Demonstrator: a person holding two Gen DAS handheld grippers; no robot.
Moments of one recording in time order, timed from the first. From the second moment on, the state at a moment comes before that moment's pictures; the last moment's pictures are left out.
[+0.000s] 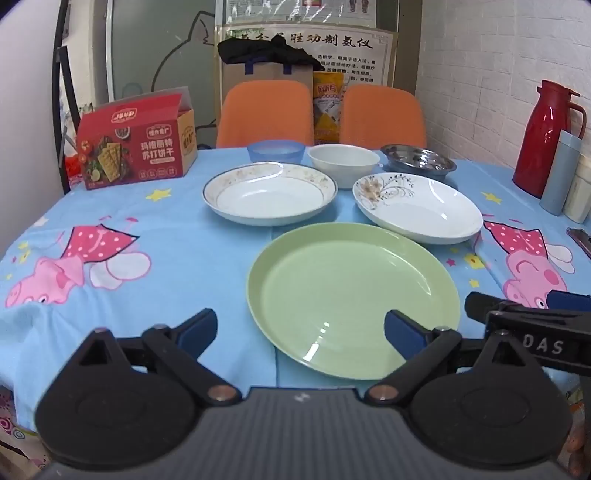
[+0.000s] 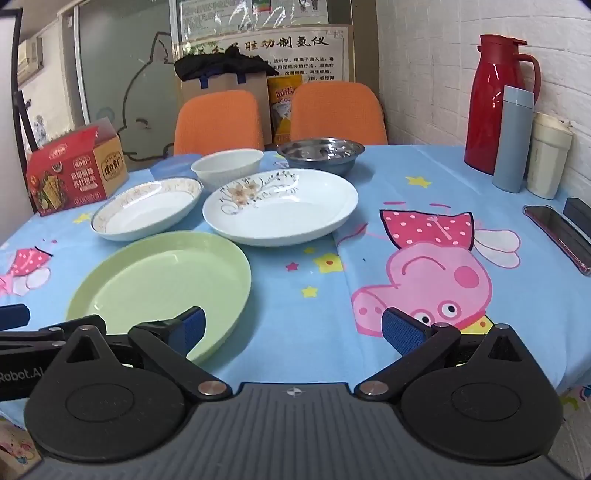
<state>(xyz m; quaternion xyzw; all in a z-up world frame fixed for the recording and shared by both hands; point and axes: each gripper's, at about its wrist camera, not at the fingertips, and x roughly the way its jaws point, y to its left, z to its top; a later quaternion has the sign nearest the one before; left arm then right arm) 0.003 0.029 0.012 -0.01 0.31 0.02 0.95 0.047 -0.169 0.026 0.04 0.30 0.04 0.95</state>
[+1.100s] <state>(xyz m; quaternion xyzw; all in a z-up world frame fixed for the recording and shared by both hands) 0.085 0.071 -0.020 0.01 0.38 -0.05 0.92 0.099 -0.130 -0.001 0.00 0.30 0.16 0.94</state>
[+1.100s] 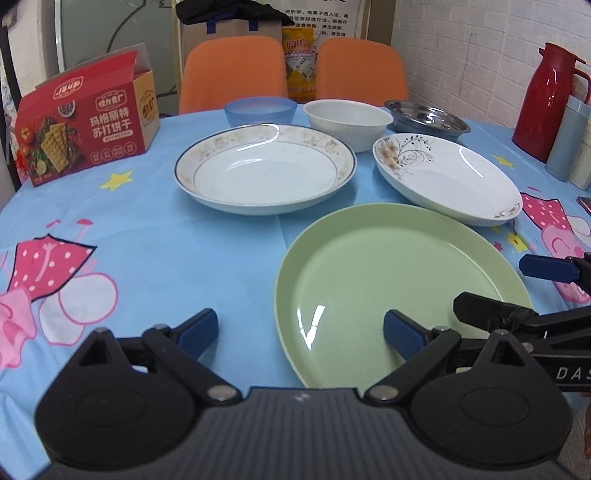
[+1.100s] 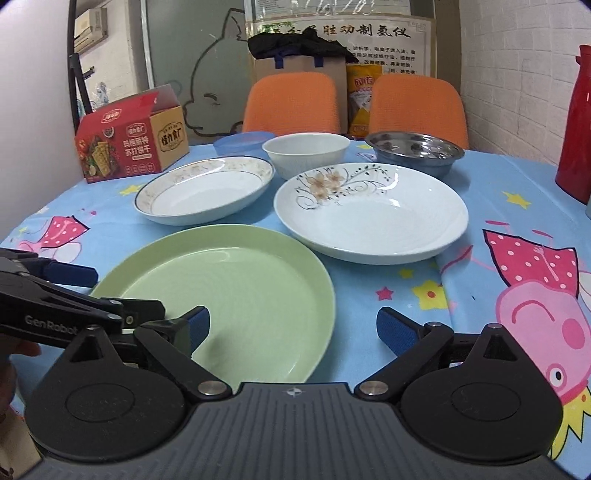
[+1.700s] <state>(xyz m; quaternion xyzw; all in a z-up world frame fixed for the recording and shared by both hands) 0.067 0.071 -0.010 -0.01 0.36 -0.04 0.93 0.085 -0.106 0.000 0.01 0.30 0.15 0.94</state>
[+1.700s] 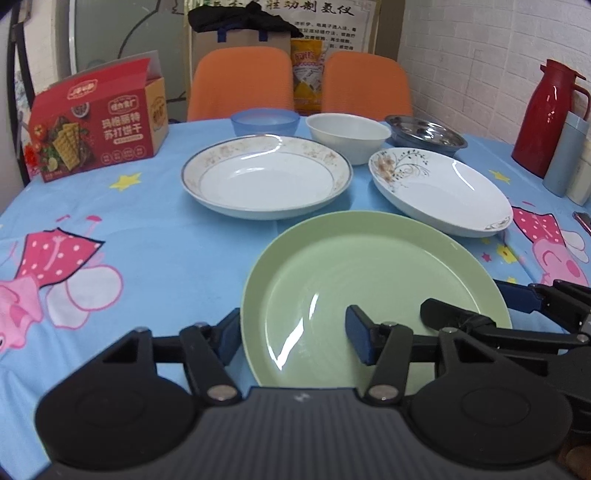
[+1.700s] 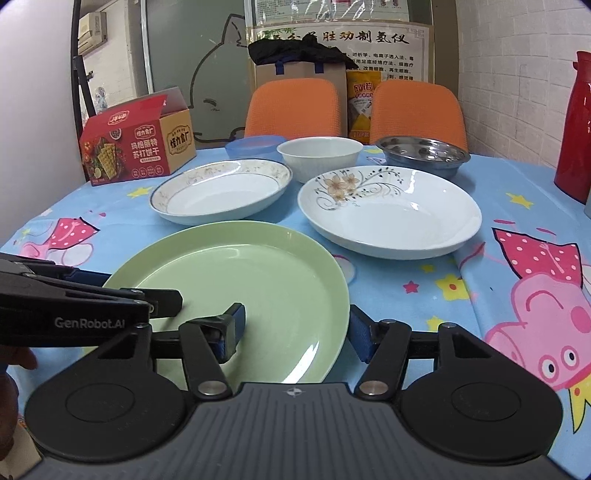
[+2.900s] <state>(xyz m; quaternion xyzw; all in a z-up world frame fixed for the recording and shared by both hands) 0.060 0.149 0.006 -0.06 0.33 0.05 0.94 0.103 -0.063 0.011 0.04 0.29 0.22 0.93</state>
